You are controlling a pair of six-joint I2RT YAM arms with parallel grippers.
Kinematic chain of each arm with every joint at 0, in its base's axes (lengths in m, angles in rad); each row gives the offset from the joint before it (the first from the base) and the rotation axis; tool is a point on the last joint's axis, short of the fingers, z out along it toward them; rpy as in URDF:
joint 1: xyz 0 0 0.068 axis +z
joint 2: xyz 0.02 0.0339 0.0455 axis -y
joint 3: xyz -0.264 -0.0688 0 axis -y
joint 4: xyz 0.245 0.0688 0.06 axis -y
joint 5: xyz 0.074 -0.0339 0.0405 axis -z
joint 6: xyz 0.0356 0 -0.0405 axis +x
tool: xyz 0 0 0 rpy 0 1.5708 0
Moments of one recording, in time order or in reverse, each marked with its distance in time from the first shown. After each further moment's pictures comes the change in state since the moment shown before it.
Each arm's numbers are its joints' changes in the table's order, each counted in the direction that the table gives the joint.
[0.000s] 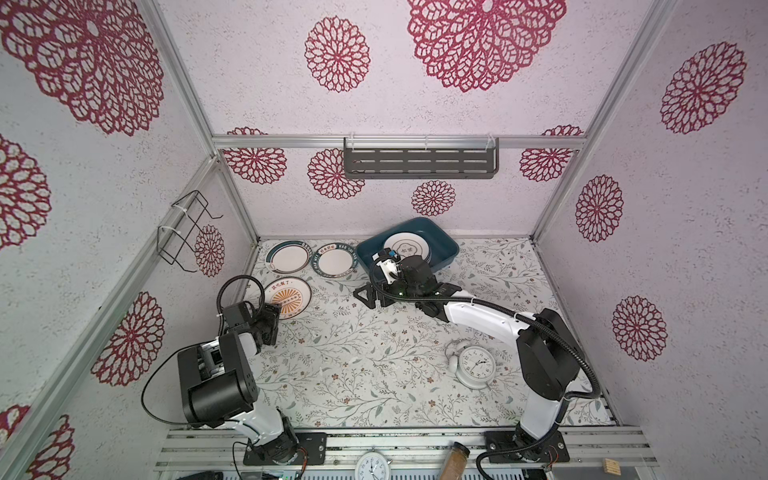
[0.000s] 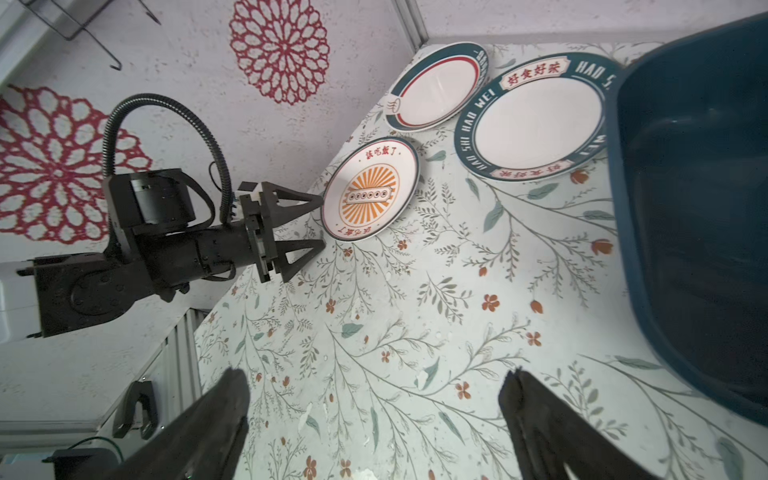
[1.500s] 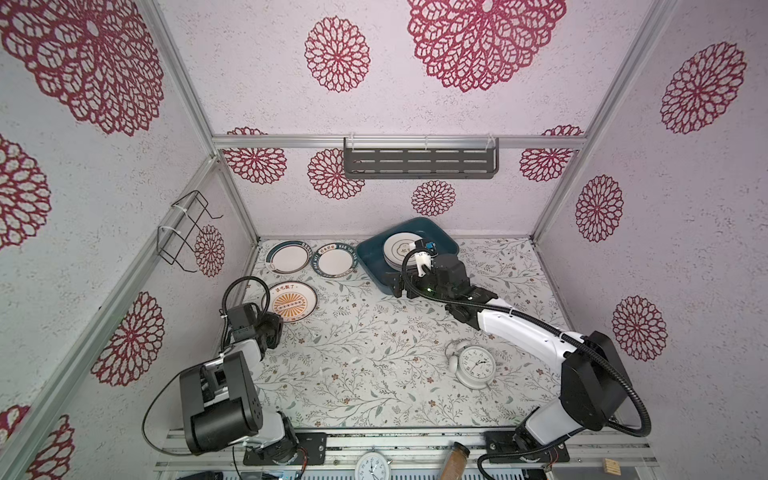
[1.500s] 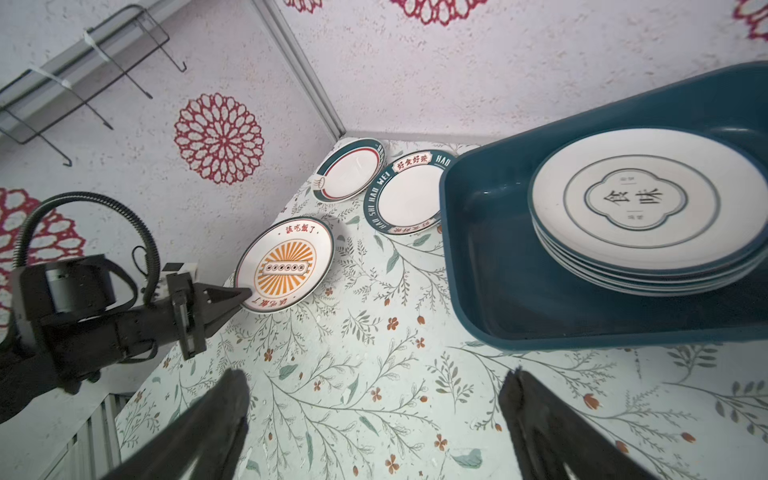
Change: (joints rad) left arm -0.082 0.222 -0.045 -0.174 -0.078 -0.054; right arm -0.101 0.261 -0.210 0.056 0.187 0.003
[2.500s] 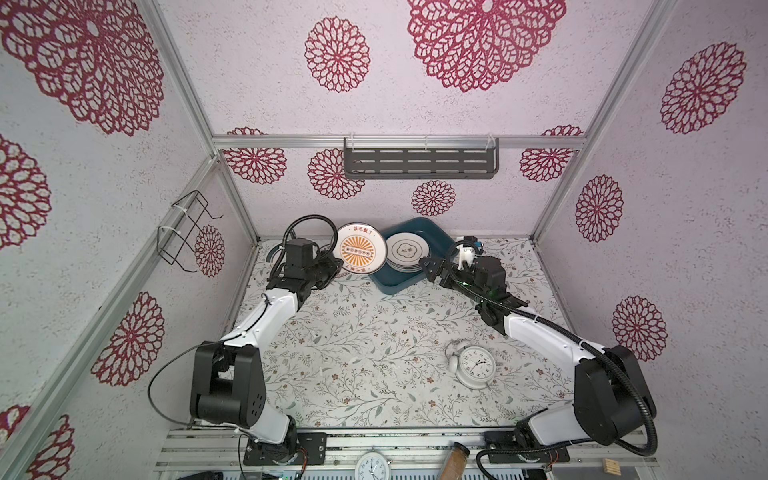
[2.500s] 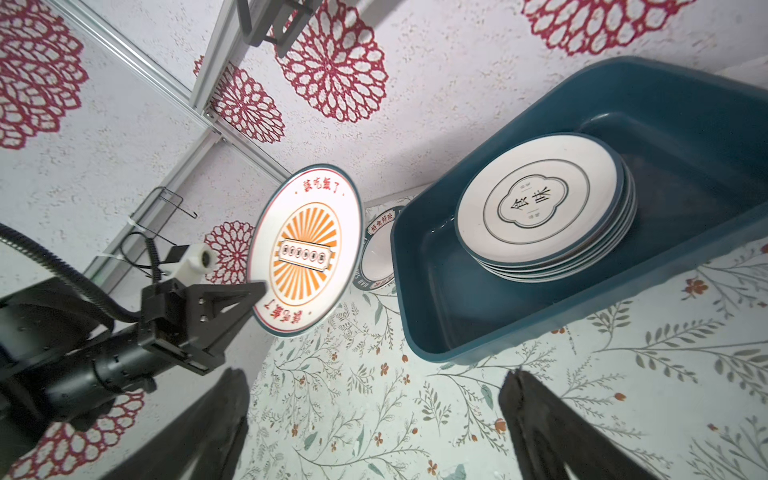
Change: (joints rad) left arm -0.546 -0.198 0.605 -0.162 -0.003 0.122; right arm -0.242 0.090 -0.204 0.260 -0.136 0.303
